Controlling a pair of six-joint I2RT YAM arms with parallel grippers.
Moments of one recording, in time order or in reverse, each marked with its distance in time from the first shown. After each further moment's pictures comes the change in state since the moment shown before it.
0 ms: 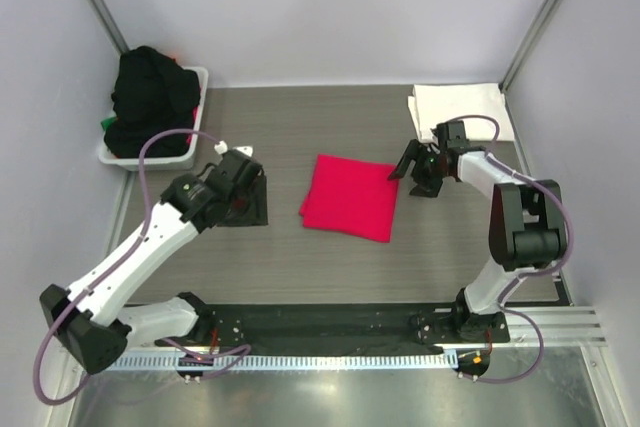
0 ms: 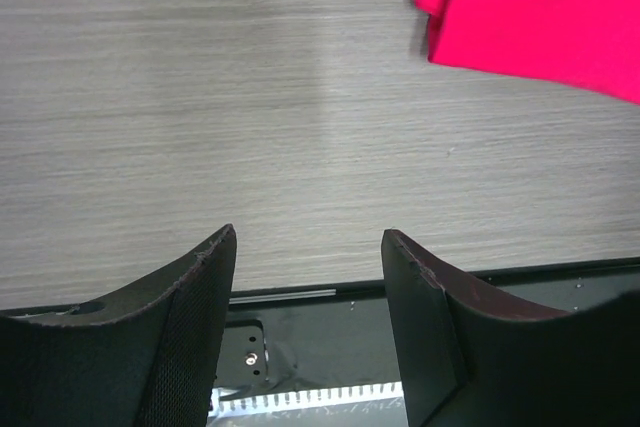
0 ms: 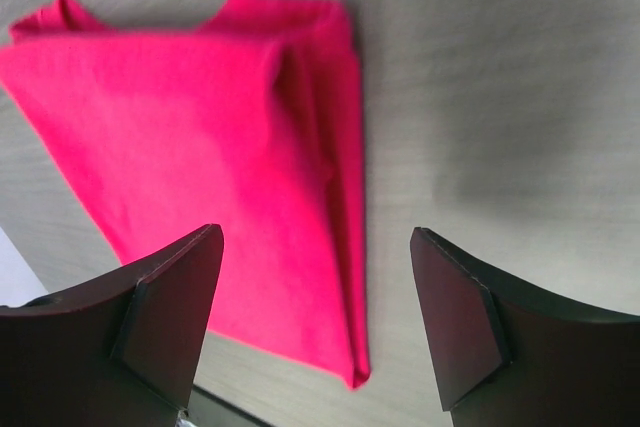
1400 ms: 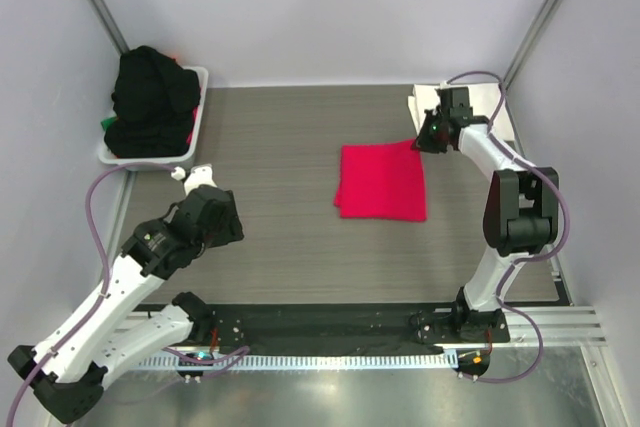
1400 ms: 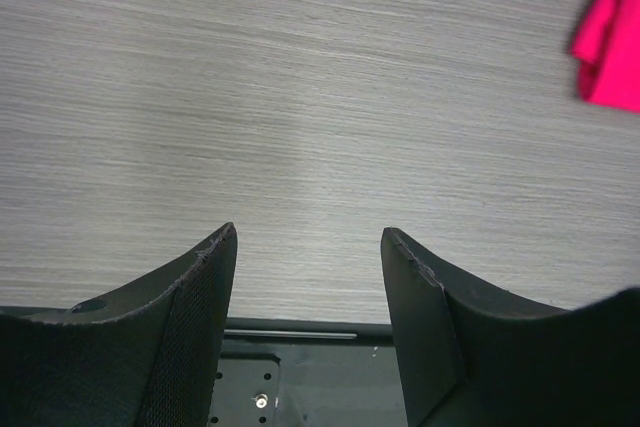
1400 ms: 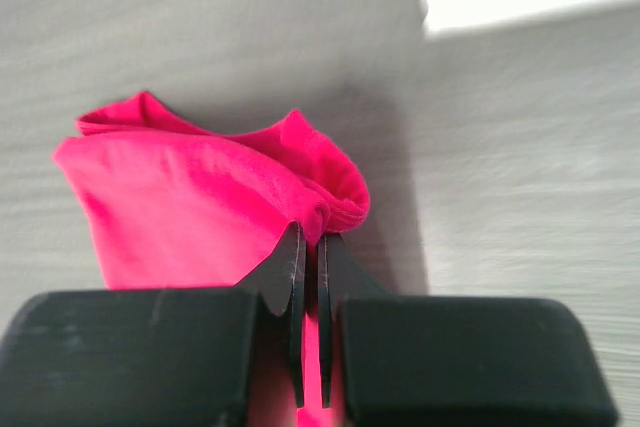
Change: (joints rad) left arm 0.000 -0.380 -0.253 0.045 -0.183 -0.108; right arm -0.021 0.141 0.298 -0.002 0.200 -0.196
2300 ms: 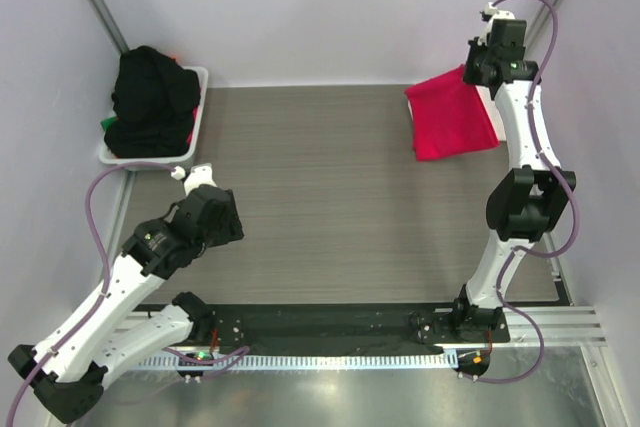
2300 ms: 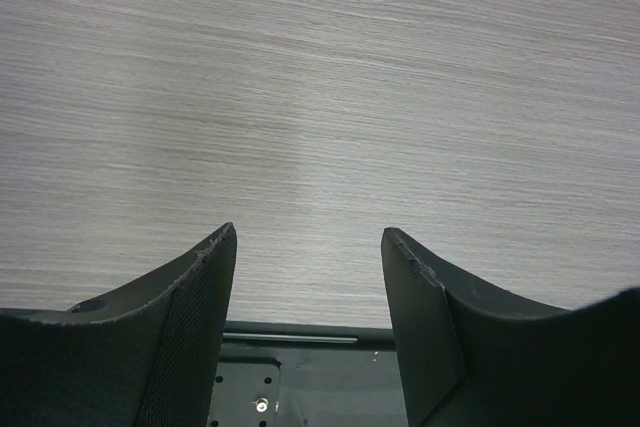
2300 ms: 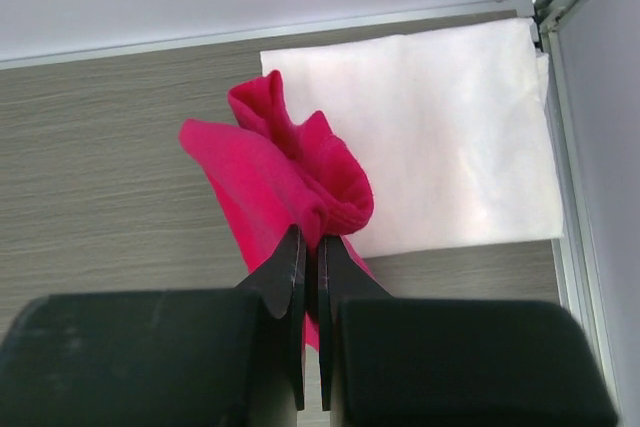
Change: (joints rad) left arm 0.000 0.001 0.000 0.005 -0.011 0.000; right arm -0.130 0.111 0.661 -0.203 0.153 -0.319
